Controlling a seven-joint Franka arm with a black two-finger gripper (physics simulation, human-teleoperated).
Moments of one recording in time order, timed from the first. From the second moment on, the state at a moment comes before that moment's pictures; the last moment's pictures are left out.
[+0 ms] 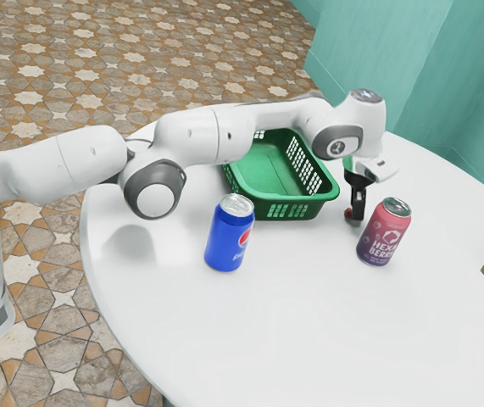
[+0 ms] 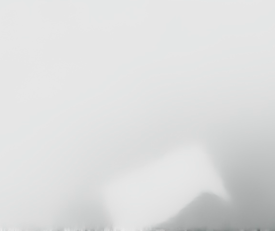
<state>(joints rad) 0.11 1.17 -0.23 -0.36 0.15 1.82 0.48</state>
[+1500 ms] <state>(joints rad) 0.09 0.81 -0.11 -0.59 0.14 1.82 0.46</state>
